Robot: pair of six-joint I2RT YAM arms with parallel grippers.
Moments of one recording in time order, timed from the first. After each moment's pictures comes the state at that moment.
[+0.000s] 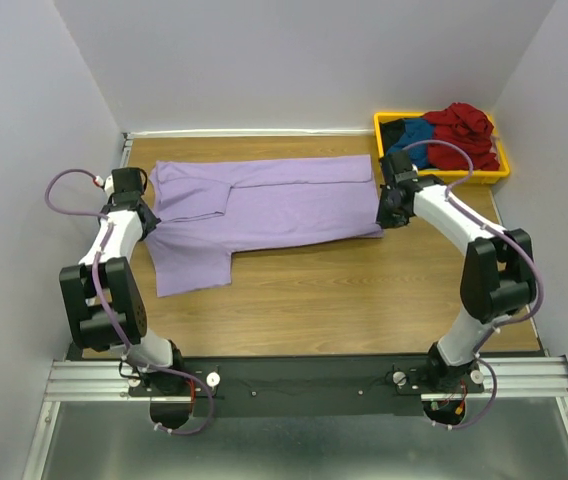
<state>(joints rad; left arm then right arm) 0.21 1.51 1.01 -0.43 -0.23 -0.44 0.28 1.69 1.24 -0.69 0.19 0.44</state>
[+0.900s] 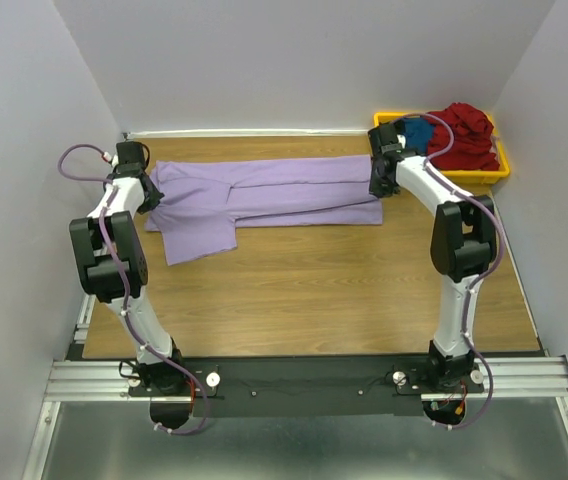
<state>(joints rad) 0.21 1.90 1.40 -0.45 -0.15 -0.43 0.25 2.09 1.71 -0.67 0.29 0.35</state>
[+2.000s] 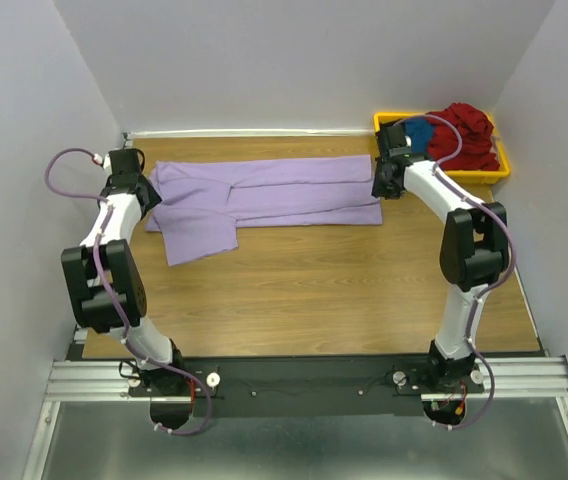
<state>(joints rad) 0.20 1.69 1.22 -0.36 -0.16 -0.44 0.24 2.02 1.63 -0.63 0.25 0.35</state>
